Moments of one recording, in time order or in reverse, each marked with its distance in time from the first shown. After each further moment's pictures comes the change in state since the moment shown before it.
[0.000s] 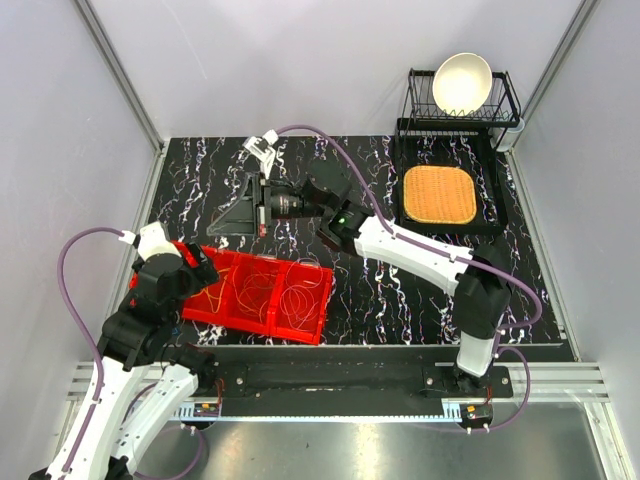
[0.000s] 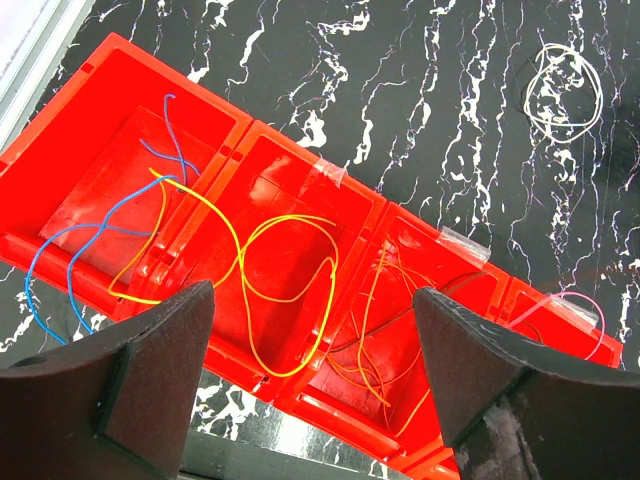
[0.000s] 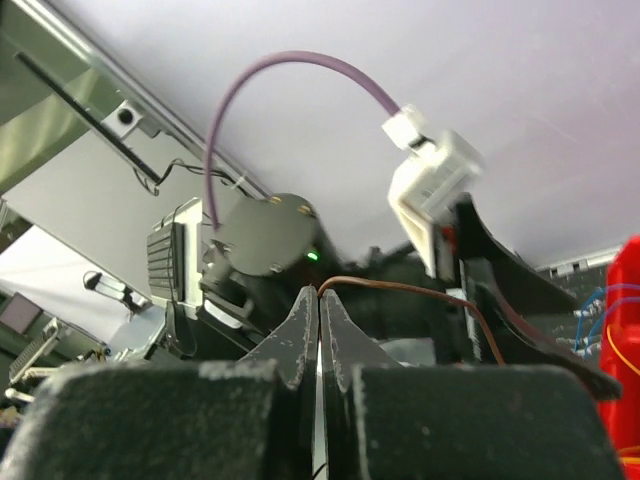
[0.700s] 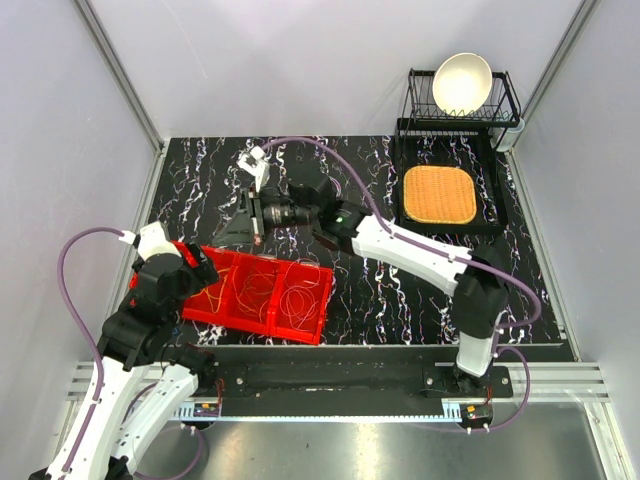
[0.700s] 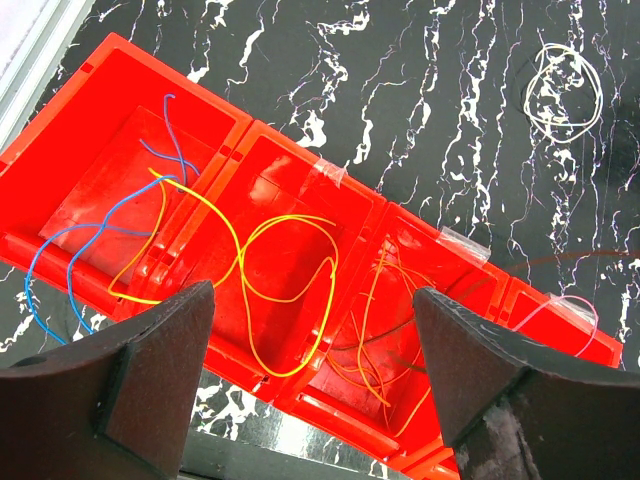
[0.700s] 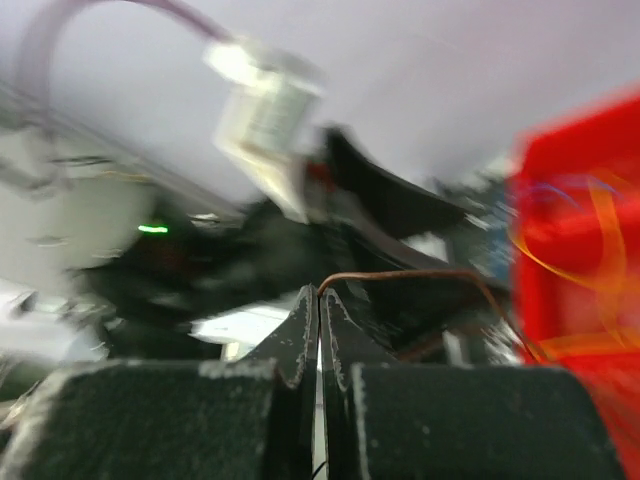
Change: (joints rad) left arm 0.000 0.000 0.000 0.000 0.000 0.000; right arm 0.017 0.030 0.072 -0.334 0.063 -0.173
